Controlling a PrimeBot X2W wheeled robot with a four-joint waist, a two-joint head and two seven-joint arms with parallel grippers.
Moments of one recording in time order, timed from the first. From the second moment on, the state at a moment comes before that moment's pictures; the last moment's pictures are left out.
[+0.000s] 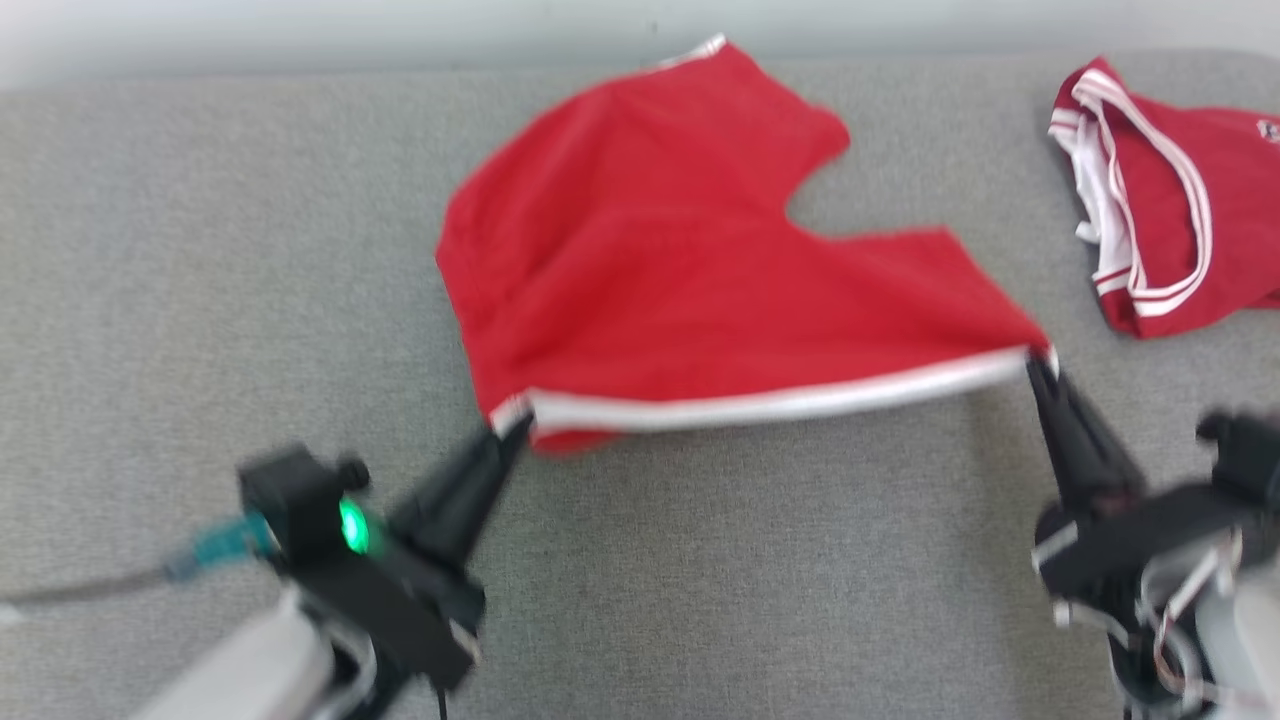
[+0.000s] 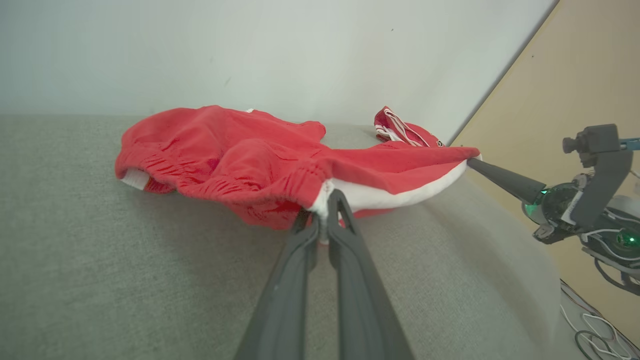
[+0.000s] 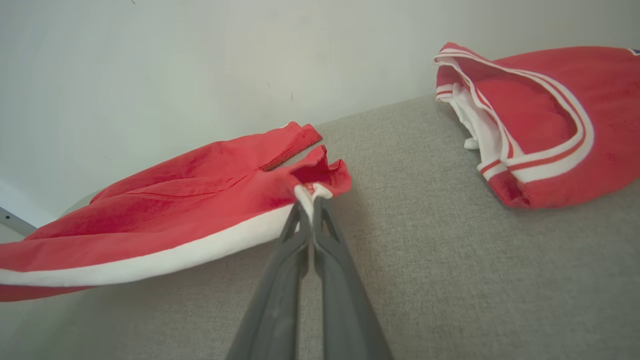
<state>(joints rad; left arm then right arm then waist) -0.58 0.57 -0.85 0.11 -0.99 -0.13 -0.26 -0.24 -0.35 0.08 0.10 0.66 0.13 0.04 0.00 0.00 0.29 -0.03</state>
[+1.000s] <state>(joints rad) -0.09 0.58 -0.71 0.17 -0.70 -0.13 -0.26 0.36 -0.13 0.02 -0.05 0.57 0.13 0.21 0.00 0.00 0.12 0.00</state>
